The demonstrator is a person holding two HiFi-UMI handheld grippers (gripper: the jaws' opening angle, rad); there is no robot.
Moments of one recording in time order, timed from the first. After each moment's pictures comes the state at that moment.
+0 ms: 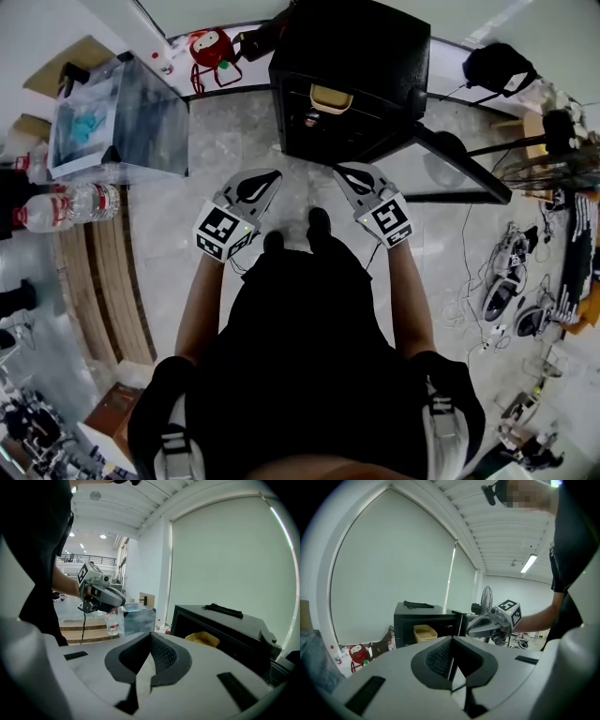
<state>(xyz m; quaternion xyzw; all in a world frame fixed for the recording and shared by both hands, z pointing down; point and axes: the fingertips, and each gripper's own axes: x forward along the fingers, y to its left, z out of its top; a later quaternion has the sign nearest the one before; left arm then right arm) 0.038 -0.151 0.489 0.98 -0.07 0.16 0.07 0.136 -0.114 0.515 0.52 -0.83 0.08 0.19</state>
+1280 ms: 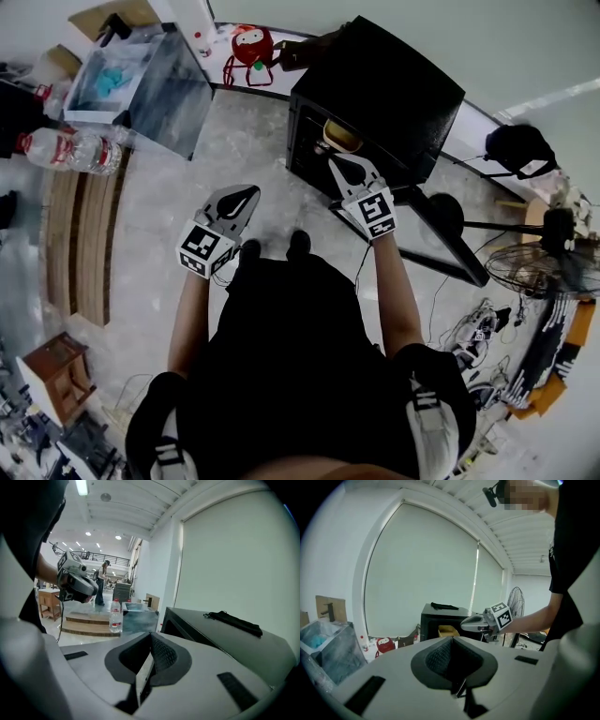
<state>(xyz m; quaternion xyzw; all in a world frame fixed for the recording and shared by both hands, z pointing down) 0.025 -0.177 0.494 0.95 -0.25 0.15 0.10 0.184 -0.221 0.533 0.45 -0.87 0.03 0.21</state>
